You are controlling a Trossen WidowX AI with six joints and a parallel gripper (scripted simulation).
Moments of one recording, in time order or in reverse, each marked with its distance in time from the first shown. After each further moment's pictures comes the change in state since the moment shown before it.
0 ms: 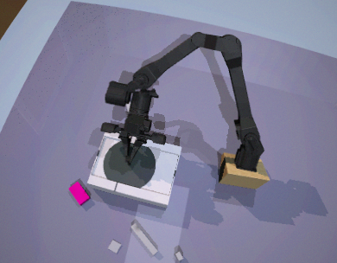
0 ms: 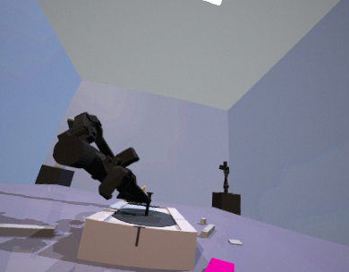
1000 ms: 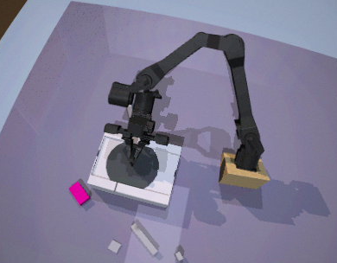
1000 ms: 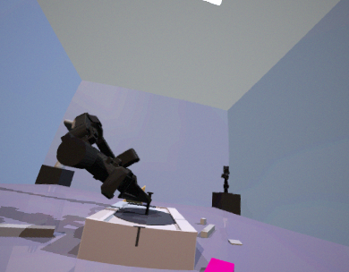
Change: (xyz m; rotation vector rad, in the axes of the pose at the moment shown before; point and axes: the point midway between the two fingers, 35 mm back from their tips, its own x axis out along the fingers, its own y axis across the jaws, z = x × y) arm 0.001 0.009 0.000 -0.001 0.000 0.000
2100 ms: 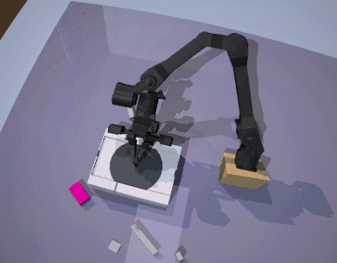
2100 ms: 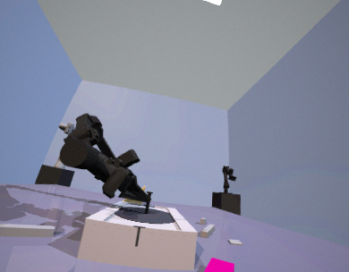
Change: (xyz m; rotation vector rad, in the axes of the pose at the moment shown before) arm -0.001 0.011 0.000 0.000 0.000 0.001
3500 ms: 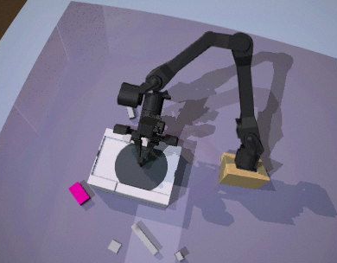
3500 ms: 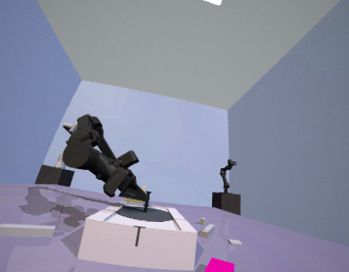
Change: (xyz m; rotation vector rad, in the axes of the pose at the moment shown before) arm -0.003 0.015 -0.001 0.000 0.000 0.001
